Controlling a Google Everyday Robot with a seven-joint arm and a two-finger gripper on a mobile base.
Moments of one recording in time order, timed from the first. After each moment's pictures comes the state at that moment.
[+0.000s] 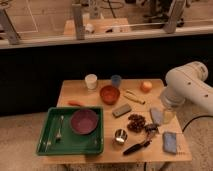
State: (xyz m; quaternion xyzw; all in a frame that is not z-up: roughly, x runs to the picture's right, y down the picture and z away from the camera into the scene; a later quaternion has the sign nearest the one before) arm 0.286 0.106 0.684 -0.28 0.02 0.02 0.96
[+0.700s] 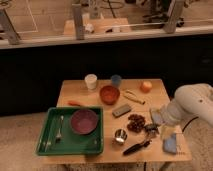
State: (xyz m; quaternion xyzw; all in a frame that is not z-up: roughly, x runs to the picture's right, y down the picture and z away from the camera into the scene) arm 0.263 0.188 0.694 -0.30 -0.12 -0.02 0.95
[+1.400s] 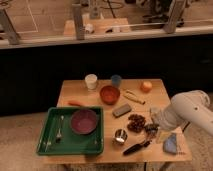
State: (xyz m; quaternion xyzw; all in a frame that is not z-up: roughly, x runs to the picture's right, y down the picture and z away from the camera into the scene) arm 0.240 0.200 0.703 -0.28 -0.11 0.00 0.95
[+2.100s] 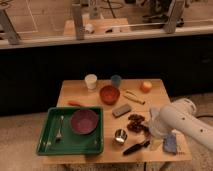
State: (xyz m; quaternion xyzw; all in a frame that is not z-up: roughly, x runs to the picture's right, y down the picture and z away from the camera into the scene) arm 0.213 0.242 0.713 -0.29 -0.12 -0.06 0.95
